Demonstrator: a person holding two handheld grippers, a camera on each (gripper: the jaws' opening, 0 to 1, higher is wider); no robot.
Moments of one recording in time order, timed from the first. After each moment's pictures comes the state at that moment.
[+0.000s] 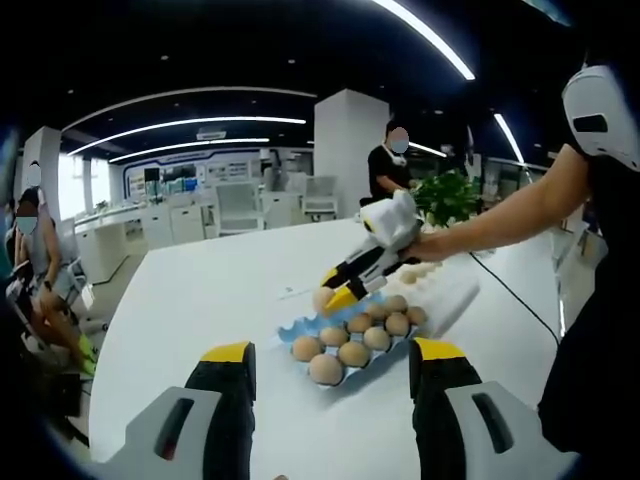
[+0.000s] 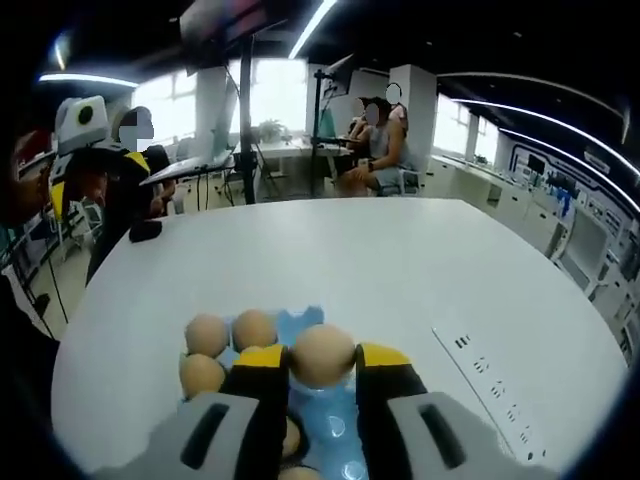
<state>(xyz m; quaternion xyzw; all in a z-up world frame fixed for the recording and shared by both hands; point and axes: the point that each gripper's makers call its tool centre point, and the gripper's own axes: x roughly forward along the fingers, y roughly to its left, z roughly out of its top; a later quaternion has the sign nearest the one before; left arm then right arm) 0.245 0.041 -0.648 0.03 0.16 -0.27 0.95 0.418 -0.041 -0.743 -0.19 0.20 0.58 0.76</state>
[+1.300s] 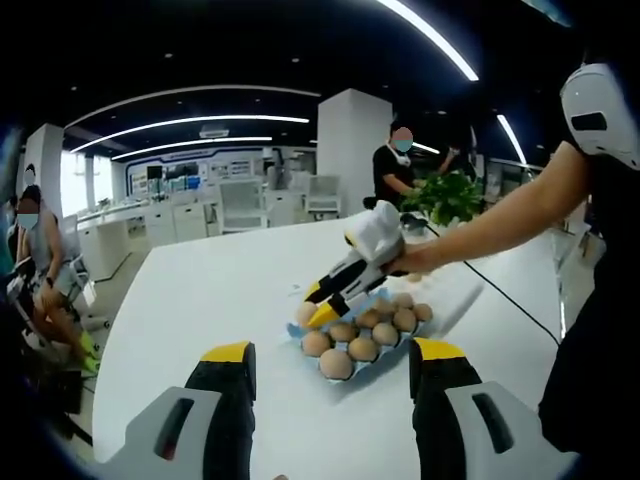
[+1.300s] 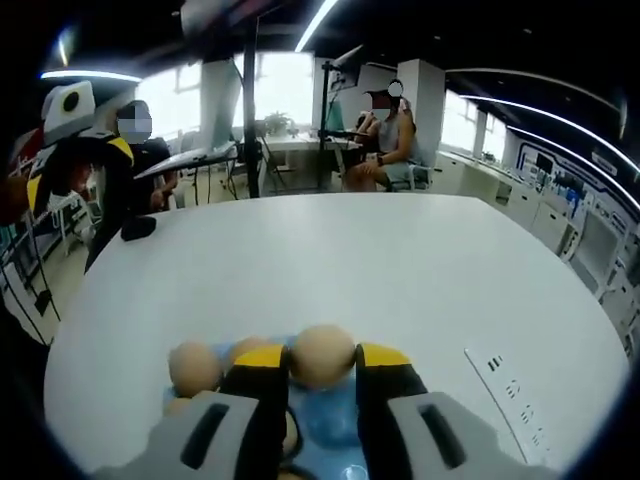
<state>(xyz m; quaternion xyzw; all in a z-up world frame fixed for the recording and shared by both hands) 0.248 0.054 -0.654 0.02 0.16 -0.26 0.95 0.419 0.006 -0.772 -0.20 0.21 0.59 0.75</state>
